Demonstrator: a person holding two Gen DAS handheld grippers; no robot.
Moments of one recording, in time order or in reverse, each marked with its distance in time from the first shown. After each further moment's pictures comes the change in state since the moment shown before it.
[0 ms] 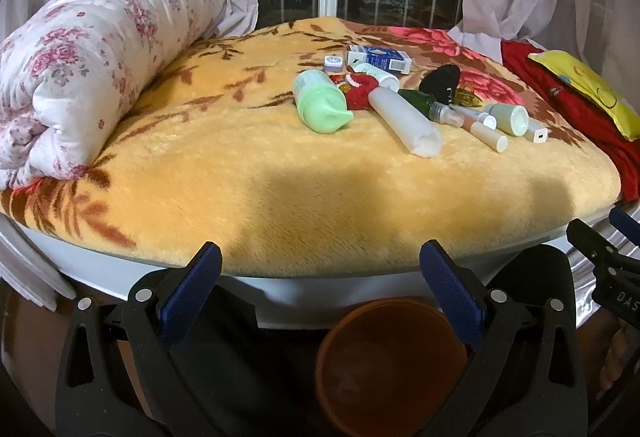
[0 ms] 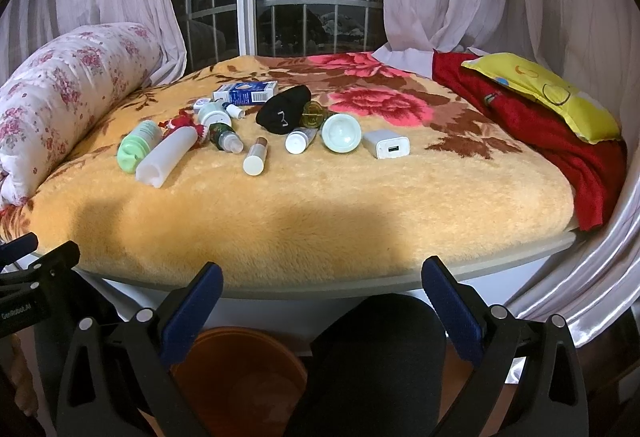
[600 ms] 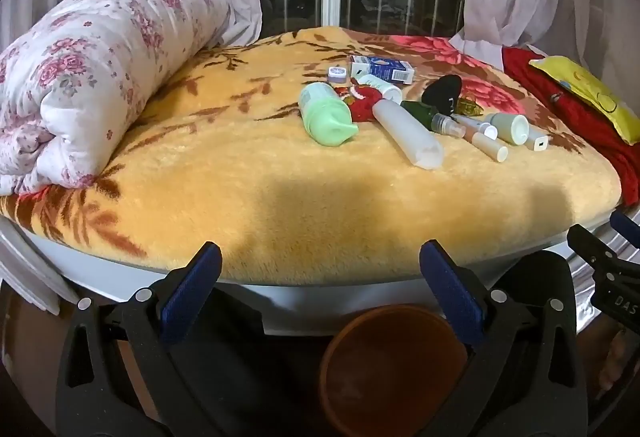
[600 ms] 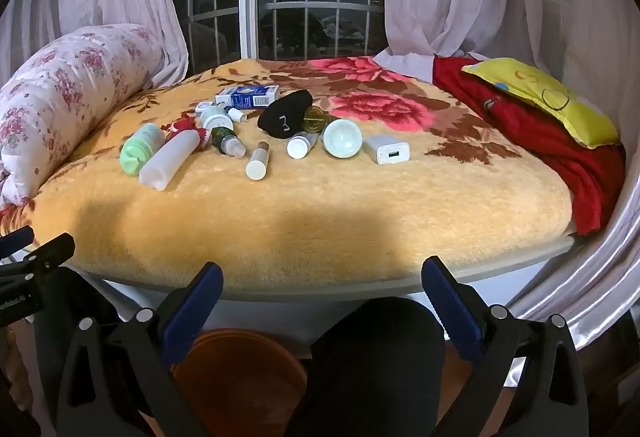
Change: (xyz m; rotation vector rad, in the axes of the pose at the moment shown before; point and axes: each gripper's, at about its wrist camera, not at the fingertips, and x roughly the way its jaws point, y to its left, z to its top) left arm -0.007 -0.002 0.004 0.000 -0.028 0.014; right arm -0.004 0.001 0.003 -0.001 -0.010 0.005
